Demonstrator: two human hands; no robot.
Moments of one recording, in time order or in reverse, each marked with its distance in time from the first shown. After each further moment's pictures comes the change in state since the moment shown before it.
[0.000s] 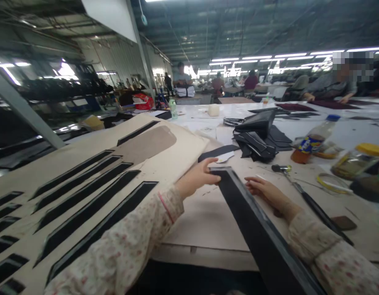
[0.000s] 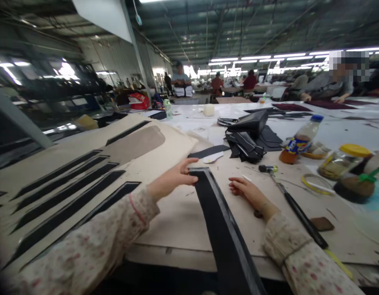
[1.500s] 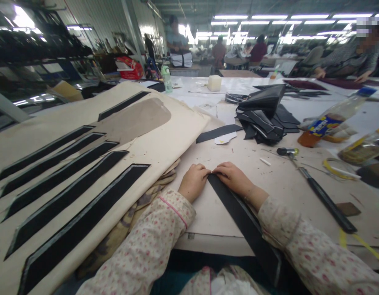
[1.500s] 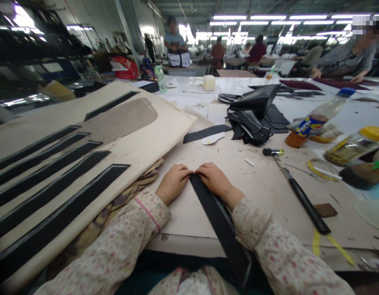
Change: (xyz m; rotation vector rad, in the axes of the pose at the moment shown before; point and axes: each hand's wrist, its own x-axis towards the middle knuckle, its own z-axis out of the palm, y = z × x) left_hand -0.004 -0.112 0.011 1.020 0.243 0.240; right_hand 0.015 -0.018 0.086 -0.681 -0.277 -0.605
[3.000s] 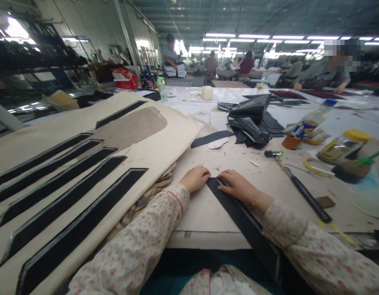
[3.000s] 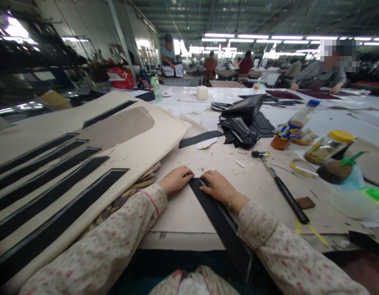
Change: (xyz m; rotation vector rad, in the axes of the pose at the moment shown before) left_hand 0.031 0.006 -0.006 -0.058 -0.235 0.044; right_hand -0.032 -0.011 -0.025 -0.090 -0.125 0.145
